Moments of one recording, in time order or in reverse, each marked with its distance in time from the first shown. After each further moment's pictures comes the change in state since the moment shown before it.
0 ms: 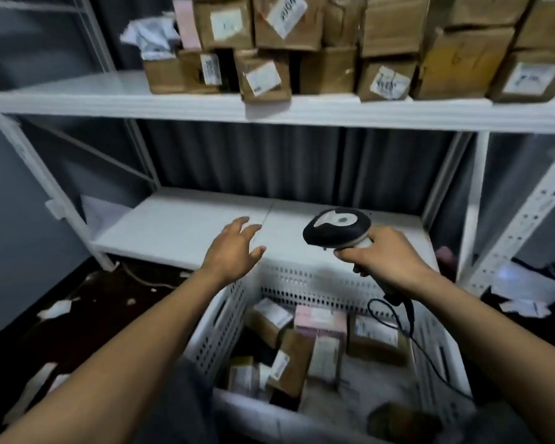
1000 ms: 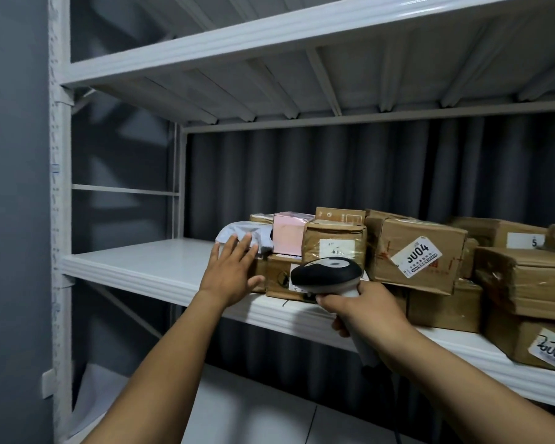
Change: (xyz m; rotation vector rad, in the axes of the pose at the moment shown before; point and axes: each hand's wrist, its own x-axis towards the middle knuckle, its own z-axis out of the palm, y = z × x) left_hand 0.277 -0.172 -0.240 0.446 0.499 0.008; right_hand 0.238 -0.252 0.049 0.273 0.185 -0.259
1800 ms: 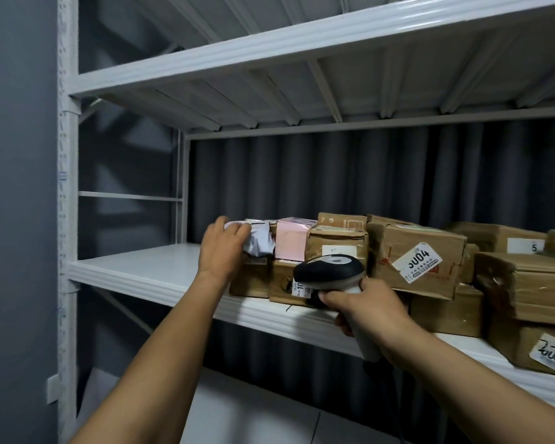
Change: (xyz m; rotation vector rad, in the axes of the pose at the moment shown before) left_hand 0.021 -0.016 -0.047 0.055 0.297 -0.060; right_hand 0.003 -0.011 -0.001 0.038 0.007 -0.012
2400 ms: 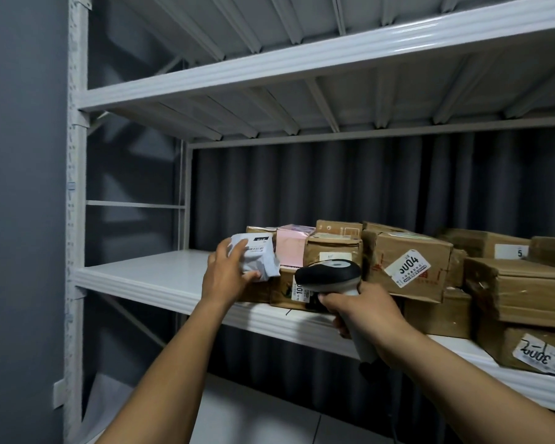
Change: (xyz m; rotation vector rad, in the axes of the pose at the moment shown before) left_hand -0.035 0.012 0.003 -0.532 -0.100 -0.316; right_hand -0.012 -0.012 -0.005 0.025 -0.001 0.013
